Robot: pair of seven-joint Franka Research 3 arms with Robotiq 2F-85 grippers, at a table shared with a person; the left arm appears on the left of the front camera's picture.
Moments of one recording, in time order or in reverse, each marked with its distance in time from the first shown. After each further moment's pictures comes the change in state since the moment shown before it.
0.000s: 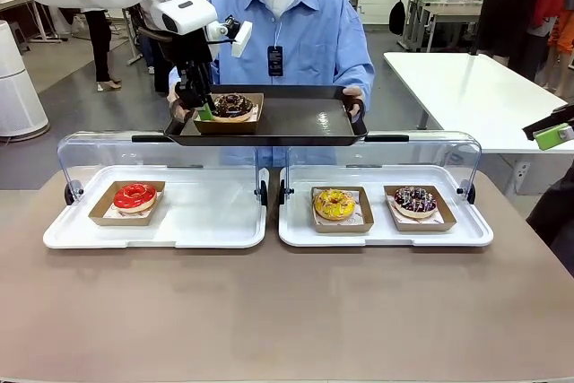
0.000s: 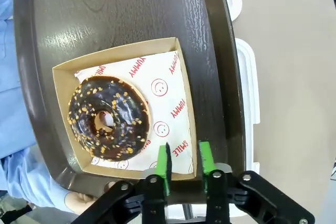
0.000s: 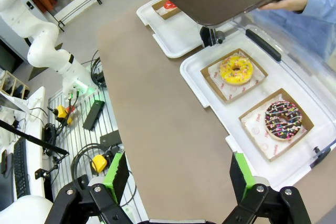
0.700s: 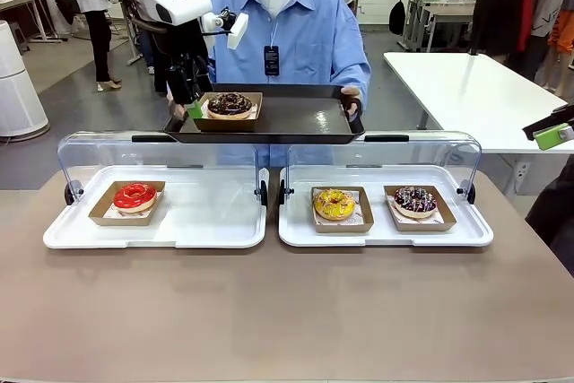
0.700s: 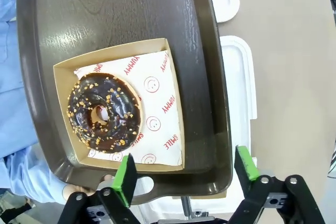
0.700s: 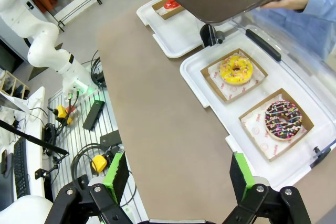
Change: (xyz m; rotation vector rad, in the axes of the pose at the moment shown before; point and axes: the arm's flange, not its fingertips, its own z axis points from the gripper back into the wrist) left arm -0.004 -0.002 0.014 -0.001 0.004 0.007; right arm 0.000 0.000 0.000 0.000 0.000 0.000
